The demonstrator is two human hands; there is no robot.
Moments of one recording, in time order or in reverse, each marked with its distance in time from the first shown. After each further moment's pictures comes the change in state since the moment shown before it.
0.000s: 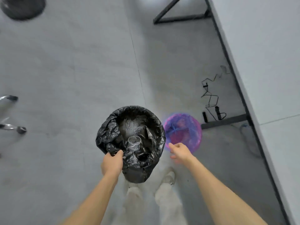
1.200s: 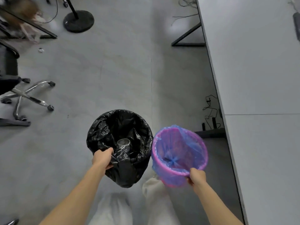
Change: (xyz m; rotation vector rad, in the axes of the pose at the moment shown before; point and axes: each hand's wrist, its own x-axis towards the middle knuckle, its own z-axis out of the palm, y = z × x) left_hand -0.147 -0.100 -0.048 -0.255 0.019 -0.033; right_hand -0.125 0.166 -0.102 0.369 0.269 0.060
